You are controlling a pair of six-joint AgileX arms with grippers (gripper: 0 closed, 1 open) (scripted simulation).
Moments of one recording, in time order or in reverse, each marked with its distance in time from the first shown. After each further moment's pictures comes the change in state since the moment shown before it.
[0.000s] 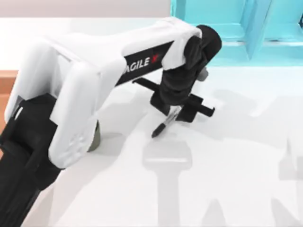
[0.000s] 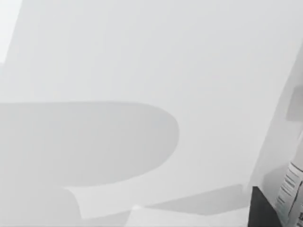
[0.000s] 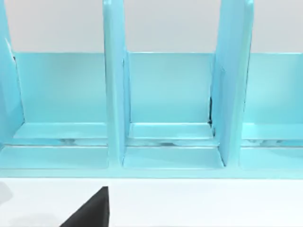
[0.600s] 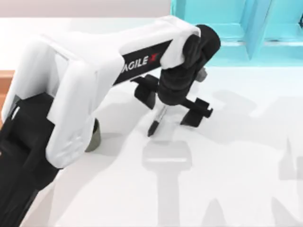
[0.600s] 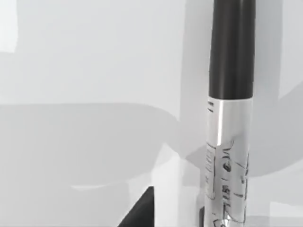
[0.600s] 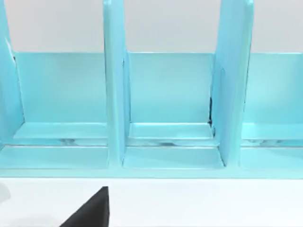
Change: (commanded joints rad) left arm 0.000 0.000 0.000 0.000 0.000 0.000; right arm 0.000 0.000 0.000 0.000 0.000 0.000
